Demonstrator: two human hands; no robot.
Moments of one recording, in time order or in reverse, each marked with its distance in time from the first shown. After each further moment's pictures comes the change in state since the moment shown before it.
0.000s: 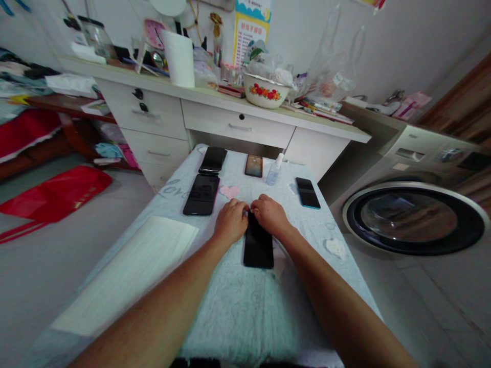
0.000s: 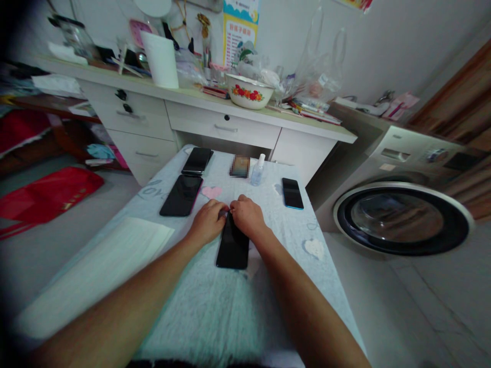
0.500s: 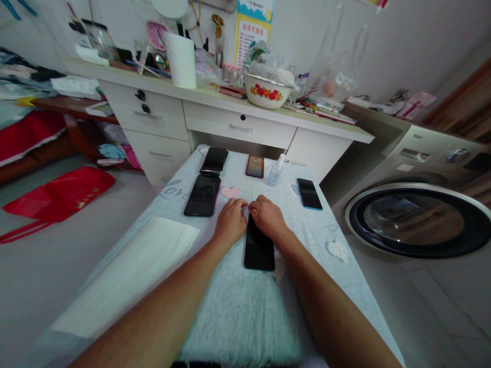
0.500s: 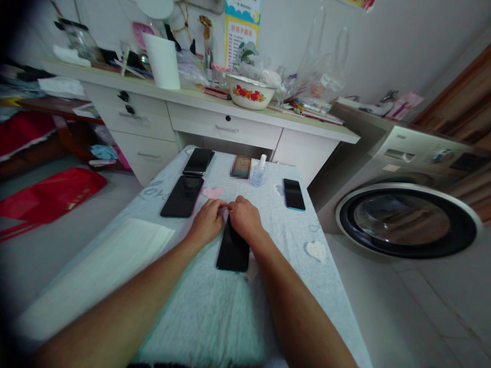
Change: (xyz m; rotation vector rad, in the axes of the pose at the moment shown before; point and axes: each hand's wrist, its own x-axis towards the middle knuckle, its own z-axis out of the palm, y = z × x) left_hand 0.001 -0.001 0.001 -0.113 0.088 -0.016; right_hand 0.002 -0.007 0.006 0.037 0.054 0.000
